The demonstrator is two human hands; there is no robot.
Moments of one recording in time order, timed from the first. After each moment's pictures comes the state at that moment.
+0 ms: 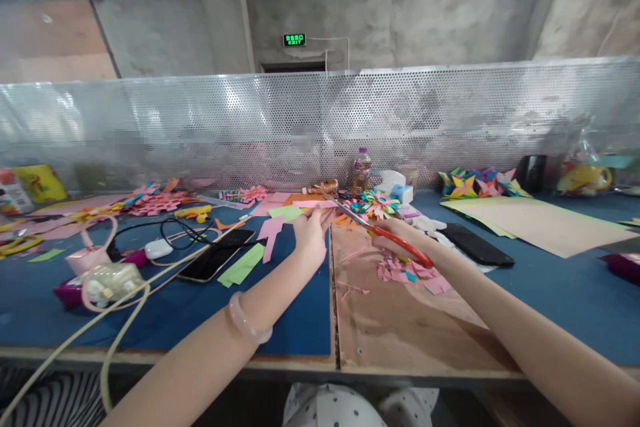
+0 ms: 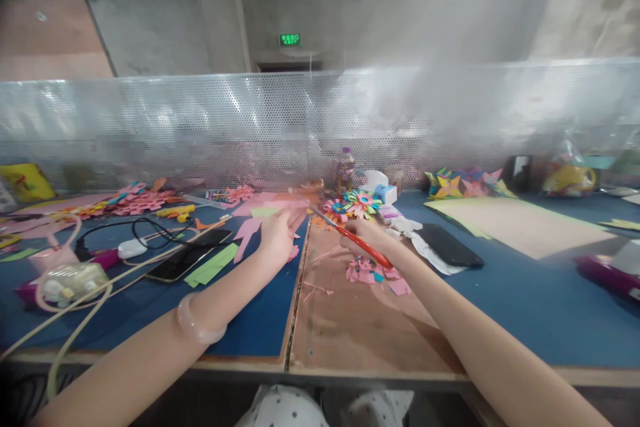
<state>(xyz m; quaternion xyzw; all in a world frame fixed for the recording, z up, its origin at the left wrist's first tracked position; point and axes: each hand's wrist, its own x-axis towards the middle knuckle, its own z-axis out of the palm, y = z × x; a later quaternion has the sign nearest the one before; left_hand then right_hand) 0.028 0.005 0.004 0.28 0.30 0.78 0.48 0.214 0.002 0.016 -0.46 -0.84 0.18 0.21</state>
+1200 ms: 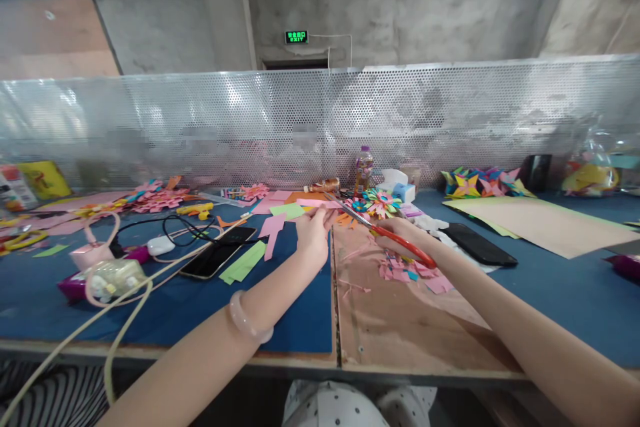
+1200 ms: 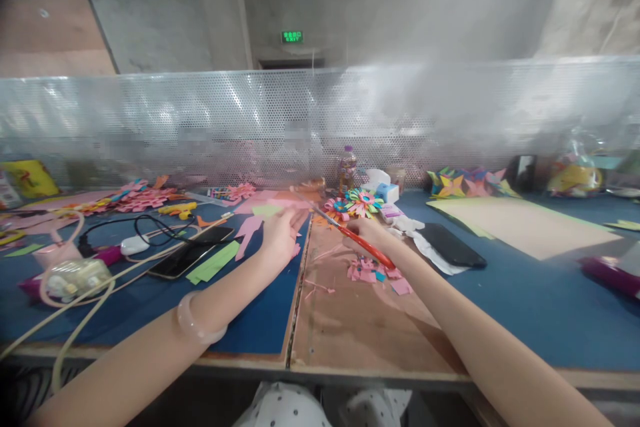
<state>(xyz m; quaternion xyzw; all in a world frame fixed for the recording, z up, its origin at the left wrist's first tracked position) 0.031 -0.001 0.004 0.29 0.25 0.79 0.49 0.217 0.007 0.011 -0.44 -0.86 0.13 0.21</state>
